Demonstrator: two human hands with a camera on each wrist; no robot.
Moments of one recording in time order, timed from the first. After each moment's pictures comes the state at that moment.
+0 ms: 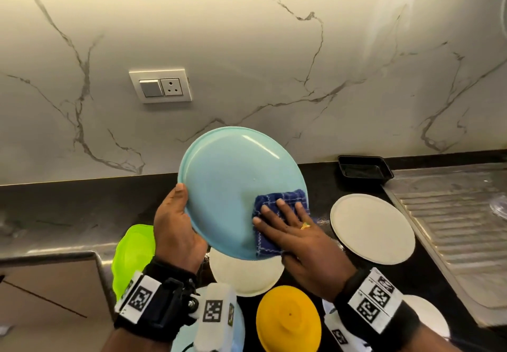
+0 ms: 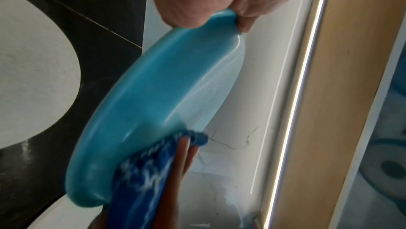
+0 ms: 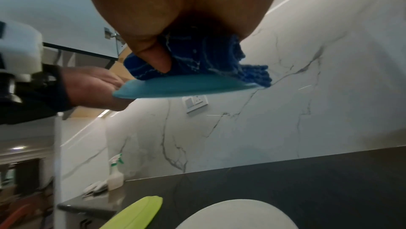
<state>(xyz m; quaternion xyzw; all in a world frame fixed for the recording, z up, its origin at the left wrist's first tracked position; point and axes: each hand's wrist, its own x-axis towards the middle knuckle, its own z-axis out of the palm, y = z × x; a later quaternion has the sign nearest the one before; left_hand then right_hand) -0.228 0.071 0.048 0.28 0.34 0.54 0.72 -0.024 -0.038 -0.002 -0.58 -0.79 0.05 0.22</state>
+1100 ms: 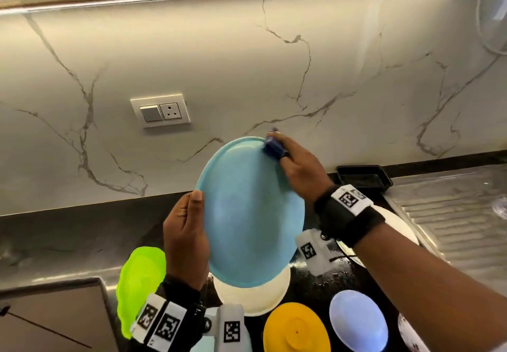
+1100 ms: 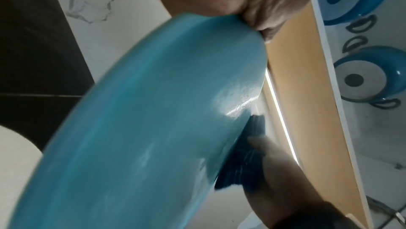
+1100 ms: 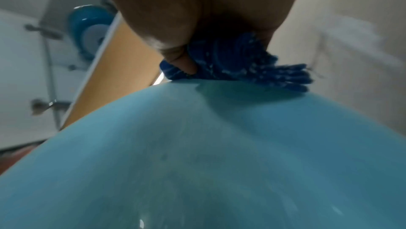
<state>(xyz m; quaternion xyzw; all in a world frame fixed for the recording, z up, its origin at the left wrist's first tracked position) -0.216 0.065 0.054 0.52 0.33 0.60 0.50 0.010 0.072 0.090 -0.64 -0.58 0.16 0.48</state>
